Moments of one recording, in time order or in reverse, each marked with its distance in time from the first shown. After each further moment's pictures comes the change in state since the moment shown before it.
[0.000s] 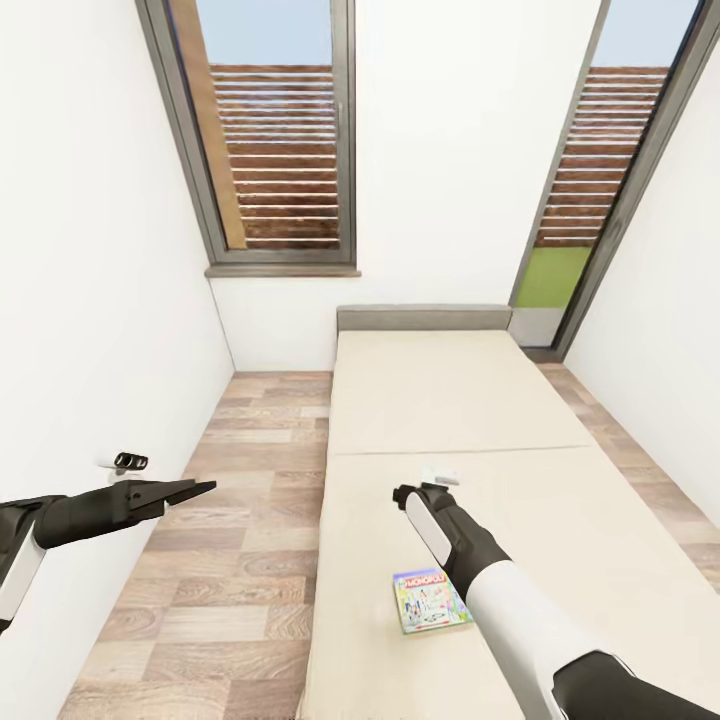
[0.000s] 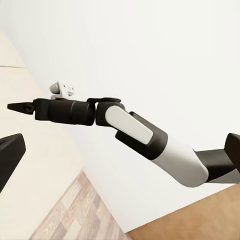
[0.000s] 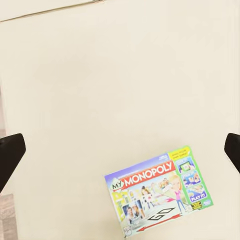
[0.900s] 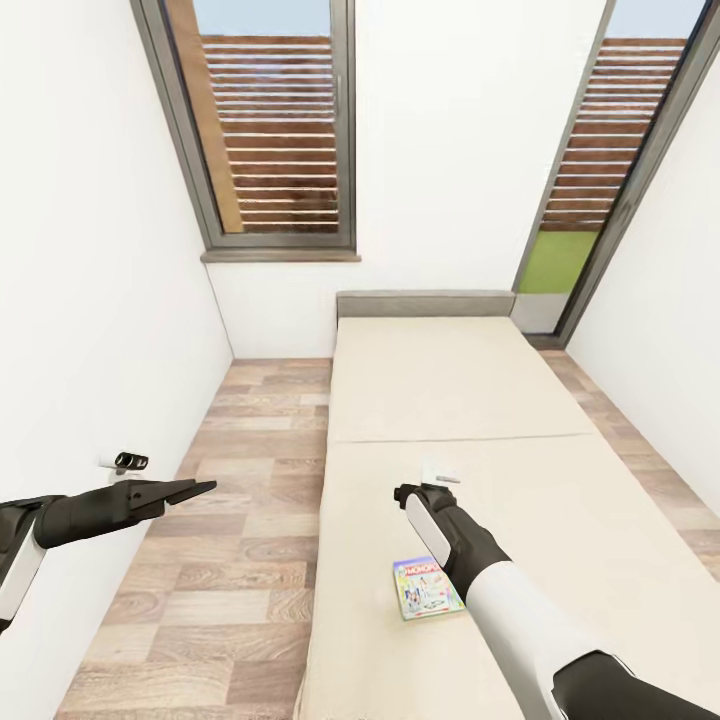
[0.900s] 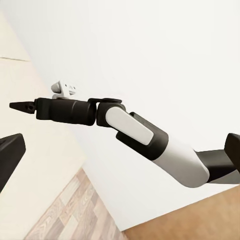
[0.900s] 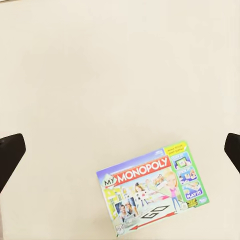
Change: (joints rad) left arm -0.001 0.000 0.000 0.000 0.000 0.000 0.004; right arm 0.001 0.000 0.000 0.000 0.032 -0.010 0.002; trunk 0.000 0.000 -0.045
